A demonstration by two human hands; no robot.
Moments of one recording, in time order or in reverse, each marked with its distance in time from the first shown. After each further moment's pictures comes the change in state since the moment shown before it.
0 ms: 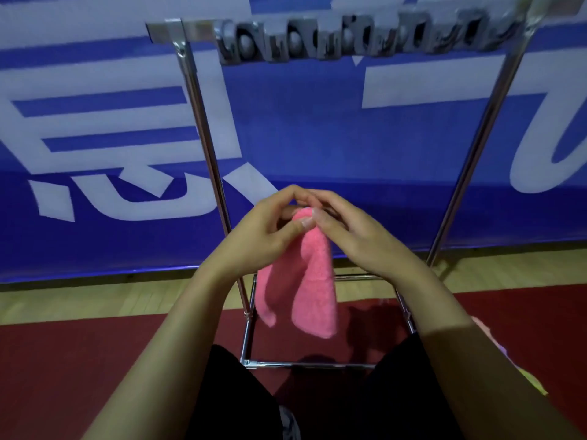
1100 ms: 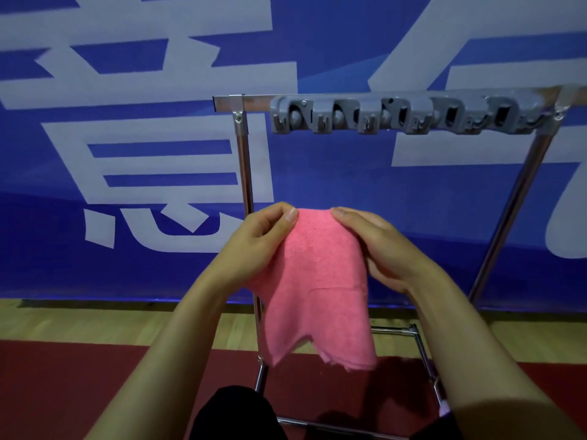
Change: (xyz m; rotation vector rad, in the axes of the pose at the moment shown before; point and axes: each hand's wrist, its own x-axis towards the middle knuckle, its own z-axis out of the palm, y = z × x) left_hand 0.006 0.025 -0.069 0.075 0.239 -0.084; right_hand 0.063 -0.060 -0.009 0.553 -0.033 0.095
